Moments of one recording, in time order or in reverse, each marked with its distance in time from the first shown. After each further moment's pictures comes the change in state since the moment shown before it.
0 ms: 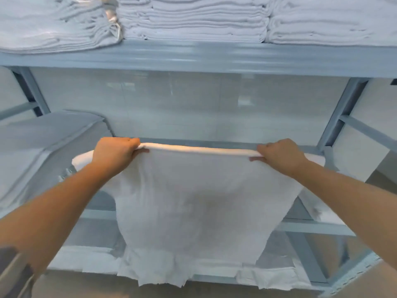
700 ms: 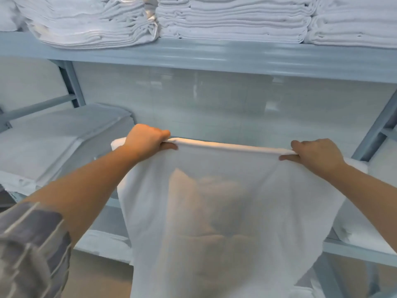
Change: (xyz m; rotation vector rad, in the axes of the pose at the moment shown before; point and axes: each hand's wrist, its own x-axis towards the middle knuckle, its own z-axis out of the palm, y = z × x) left_hand 0.022 -0.008 0.002 0.019 -0.141 0.023; right_hand 0.017 0.038 0.019 0.076 0.333 -0.042
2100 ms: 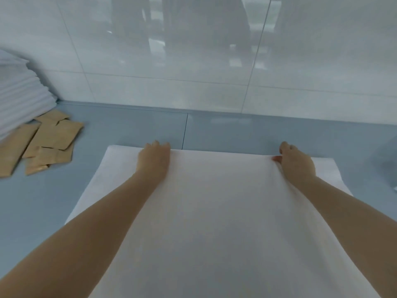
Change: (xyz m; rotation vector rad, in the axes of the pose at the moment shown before) left_hand 0.096 0.031 0.469 -0.152 -0.506 -0.405; right_hand 0.017 0.004 0.469 0.061 -0.505 0.677
